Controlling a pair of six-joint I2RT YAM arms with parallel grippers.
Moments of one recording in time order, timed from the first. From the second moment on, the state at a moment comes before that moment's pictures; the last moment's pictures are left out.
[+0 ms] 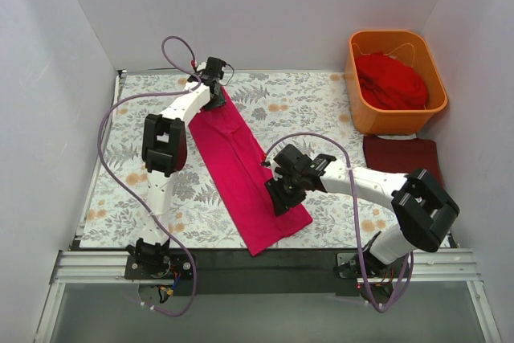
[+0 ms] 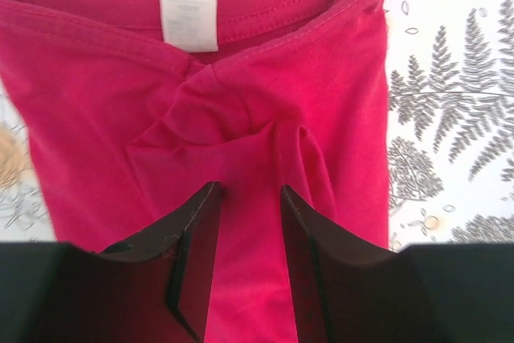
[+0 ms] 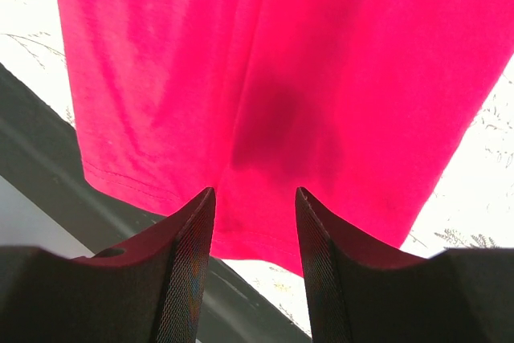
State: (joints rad) left arm -0.29 2.38 2.09 -0.70 -0.33 -0.58; right arm 0.89 1.51 0.90 -0.55 -0.28 0.26
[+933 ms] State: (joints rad) left arm -0.45 2.57 2.25 -0.45 -0.22 -0.48; right arm 0.85 1.36 0.79 -0.49 -0.25 0.34
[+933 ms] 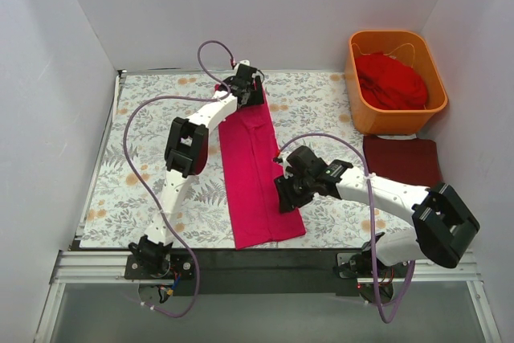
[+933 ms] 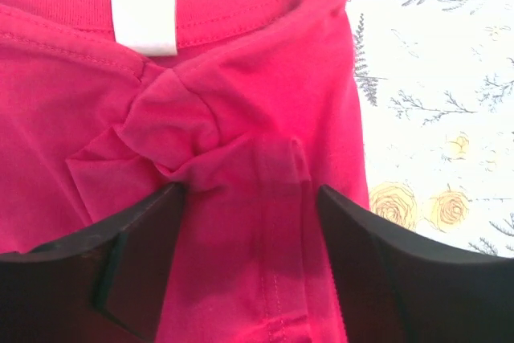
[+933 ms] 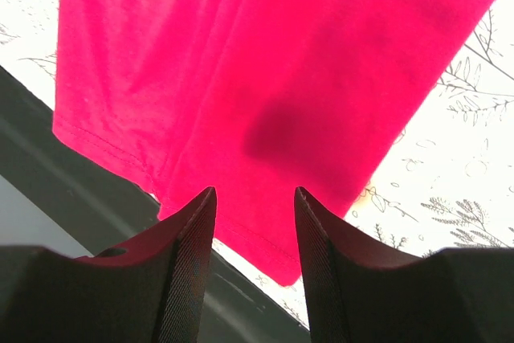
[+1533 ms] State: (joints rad) left arm -0.45 1.91 1.86 -0.40 -0.20 -0.55; right arm 0.77 1.26 0.69 -0.46 -0.23 0.42
